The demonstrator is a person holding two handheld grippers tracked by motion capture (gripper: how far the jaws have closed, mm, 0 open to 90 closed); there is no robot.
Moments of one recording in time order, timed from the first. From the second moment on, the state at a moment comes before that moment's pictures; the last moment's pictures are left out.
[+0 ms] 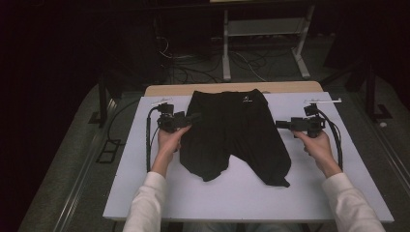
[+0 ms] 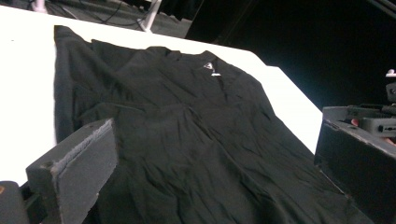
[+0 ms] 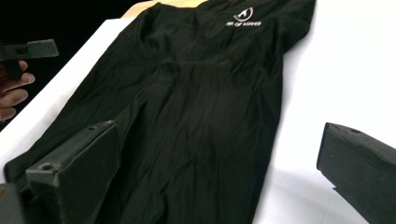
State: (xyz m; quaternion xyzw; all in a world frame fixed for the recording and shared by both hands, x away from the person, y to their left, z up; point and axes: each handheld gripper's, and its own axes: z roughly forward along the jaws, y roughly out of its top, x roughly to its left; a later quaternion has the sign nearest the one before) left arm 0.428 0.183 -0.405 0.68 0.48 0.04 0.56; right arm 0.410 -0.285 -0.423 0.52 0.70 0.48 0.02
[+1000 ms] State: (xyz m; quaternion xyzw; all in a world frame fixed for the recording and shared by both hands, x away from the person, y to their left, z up) left arm 0.378 0.116 -0.395 0.74 0.39 0.00 0.55; right arm 0.335 -0.297 -0.433 0.51 0.73 0.46 0.01
